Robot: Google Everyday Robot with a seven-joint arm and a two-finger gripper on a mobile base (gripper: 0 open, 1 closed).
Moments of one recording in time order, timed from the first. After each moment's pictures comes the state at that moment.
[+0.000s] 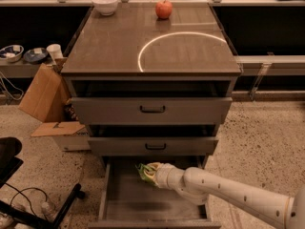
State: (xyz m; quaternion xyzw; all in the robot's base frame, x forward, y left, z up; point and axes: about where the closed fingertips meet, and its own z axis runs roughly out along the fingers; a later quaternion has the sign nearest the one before) arm 0.575 0.006 0.376 -0.47 0.73 0.17 0.47
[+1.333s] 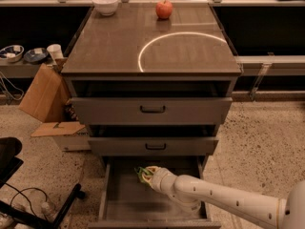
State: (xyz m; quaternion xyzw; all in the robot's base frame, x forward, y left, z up) arm 0.575 0.013 0.350 -0.46 0.75 0.10 0.47
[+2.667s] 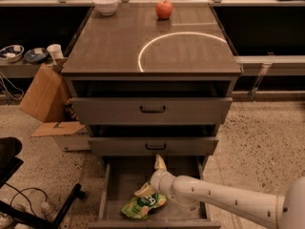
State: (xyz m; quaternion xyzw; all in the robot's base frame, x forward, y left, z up) arm 0.569 0.019 0.349 -0.47 0.75 0.09 0.46
